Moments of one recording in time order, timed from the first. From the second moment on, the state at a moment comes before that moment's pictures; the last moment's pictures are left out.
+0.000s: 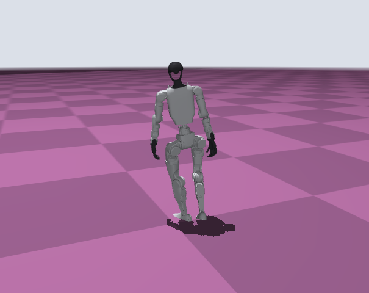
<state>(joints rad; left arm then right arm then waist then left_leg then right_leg) -0.18 0.26 0.29 1.51 0.21 0.02 -0.15 0.10 -0.12 -0.03 1.45 -0.53 0.18 0.22 -0.28 0.03 0.00 -0.18 0.05 0.39 0.11 0.01 0.15 -0.15 0.05 -0.34 0.67 -0.19 0.13</state>
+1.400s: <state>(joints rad) 0.02 0.16 0.39 1.63 0.22 0.07 -0.13 0.04 -0.12 0.07 1.46 -0.58 0.16 0.22 -0.23 0.00 -0.12 -0.07 -0.14 0.19 0.03 -0.02 0.17 -0.03 0.04 -0.34 0.08 -0.12 -0.05</state>
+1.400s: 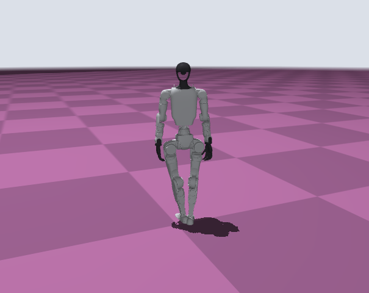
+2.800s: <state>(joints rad) 0.05 0.13 0.40 1.63 0.21 0.07 -0.14 0.03 -0.11 0.06 1.51 -0.48 0.18 0.19 -0.21 0.03 -0.16 -0.08 -0.12 0.22 -0.02 0.00 0.16 -0.01 0.06 -0.33 0.02 -0.12 -0.06</state>
